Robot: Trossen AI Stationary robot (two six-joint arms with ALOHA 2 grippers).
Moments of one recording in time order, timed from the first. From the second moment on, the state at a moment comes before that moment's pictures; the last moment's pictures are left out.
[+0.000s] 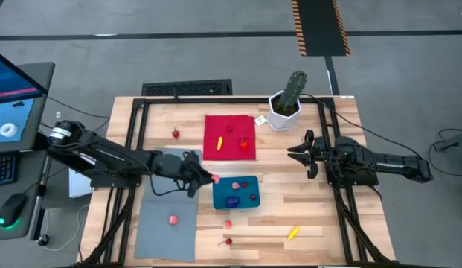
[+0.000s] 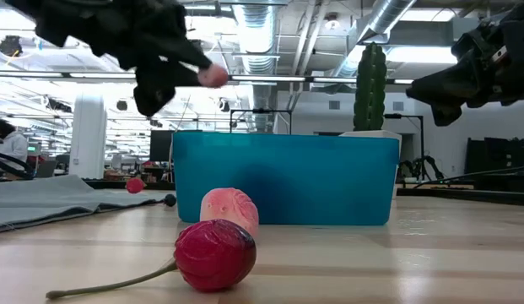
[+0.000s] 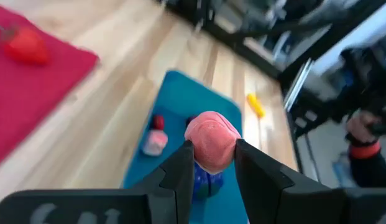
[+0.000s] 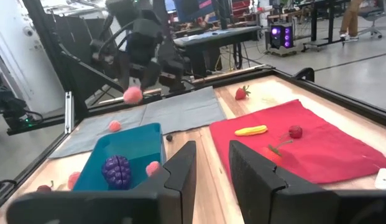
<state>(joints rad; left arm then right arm) -0.21 1.26 0.54 0.34 -0.10 -0.65 -0.16 0.10 0.00 0.04 -0.10 0.15</state>
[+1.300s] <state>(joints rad) -0.27 1.59 0.78 0.58 -0.15 -0.10 -0.10 0.10 0.00 0.05 -0.11 0.16</state>
